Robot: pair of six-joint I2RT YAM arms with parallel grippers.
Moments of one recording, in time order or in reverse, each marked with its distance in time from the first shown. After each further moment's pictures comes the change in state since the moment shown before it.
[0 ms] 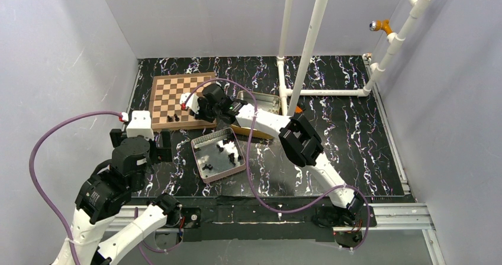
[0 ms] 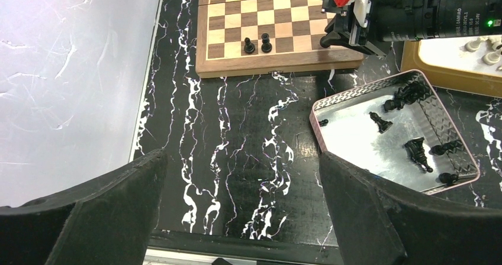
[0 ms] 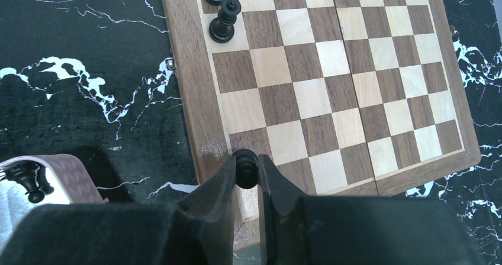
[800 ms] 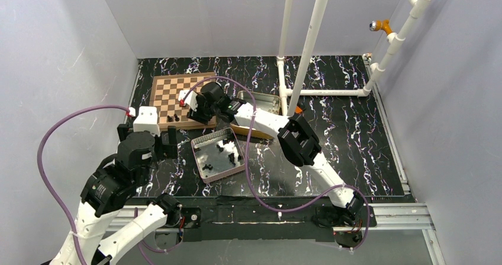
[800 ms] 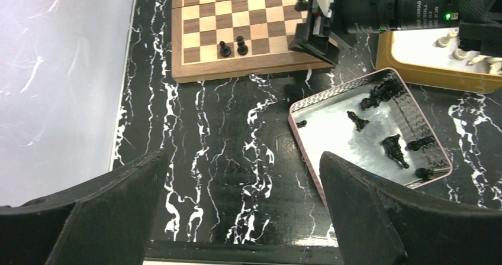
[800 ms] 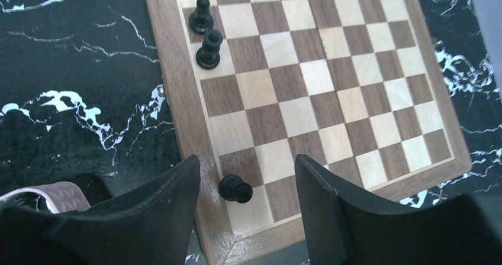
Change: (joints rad) left arm 0.000 0.044 -0.009 0.048 0.053 0.002; right arm -0.003 0.039 0.068 0.006 0.005 0.045
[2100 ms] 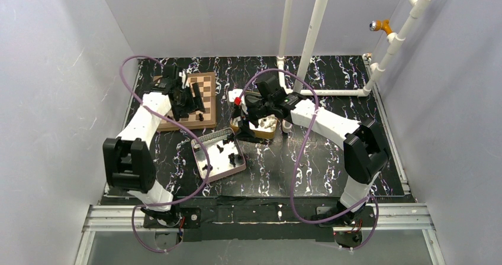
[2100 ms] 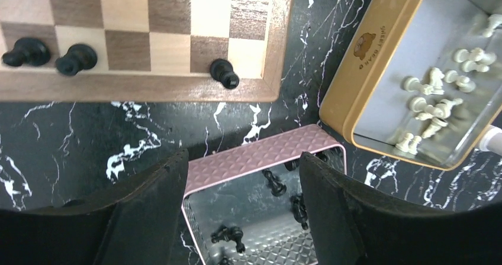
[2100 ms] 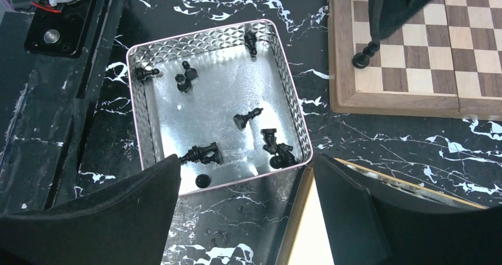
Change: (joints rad) left arm 0.520 0.977 0.171 0.318 0.750 -0.180; right arm -0.201 -0.692 -0.717 -0.153 -0.578 -0.100
